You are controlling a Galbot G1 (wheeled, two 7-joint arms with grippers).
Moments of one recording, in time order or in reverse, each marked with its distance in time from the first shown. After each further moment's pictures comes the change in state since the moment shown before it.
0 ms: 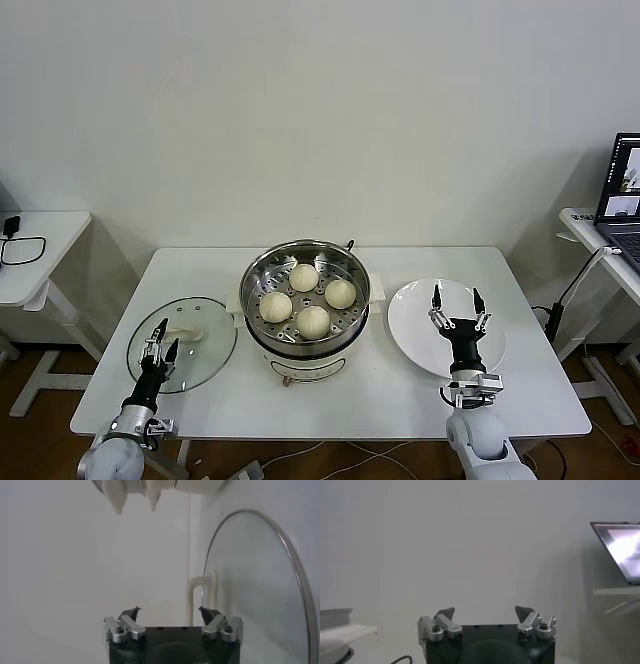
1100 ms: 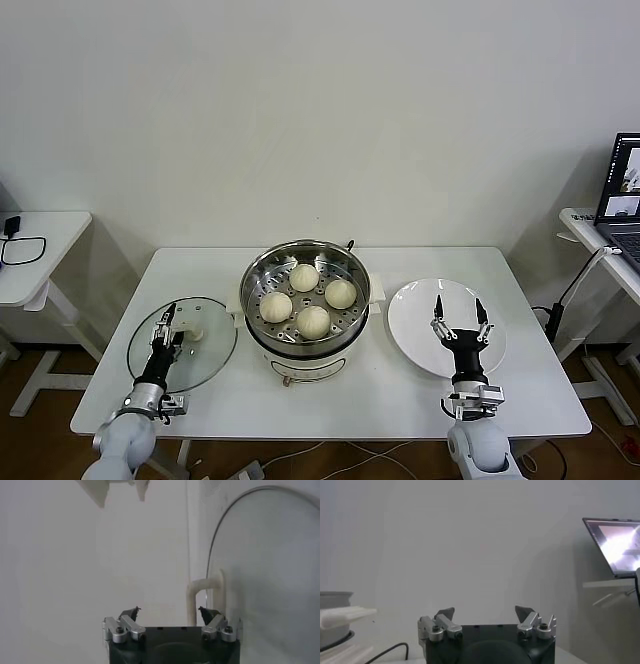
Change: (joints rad) left arm -0.138 -0.001 0.054 0.125 0.032 0.029 -0.007; right arm -0.039 0.027 0.035 0.000 -0.040 0.014 -0.011
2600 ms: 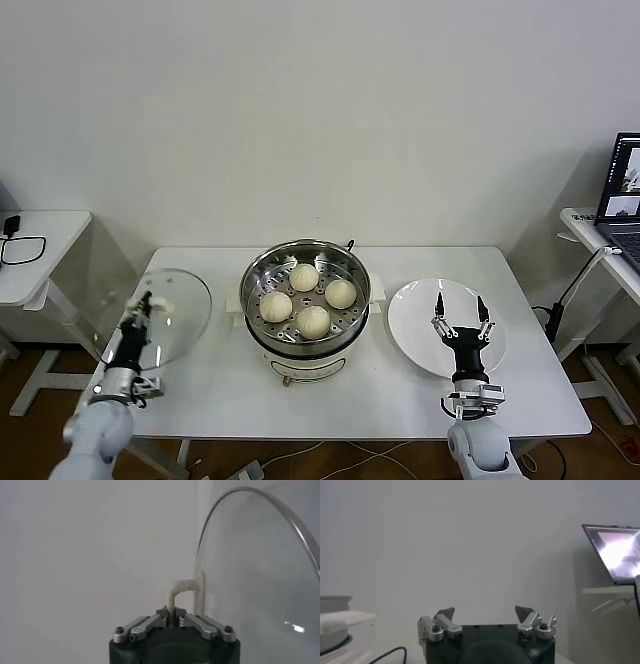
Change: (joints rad) left arm 0.062 0.048 -0.100 -0.256 -0.115 0.077 0.113; right arm 0.003 0.008 0.005 0.009 -0.012 0.009 0.001
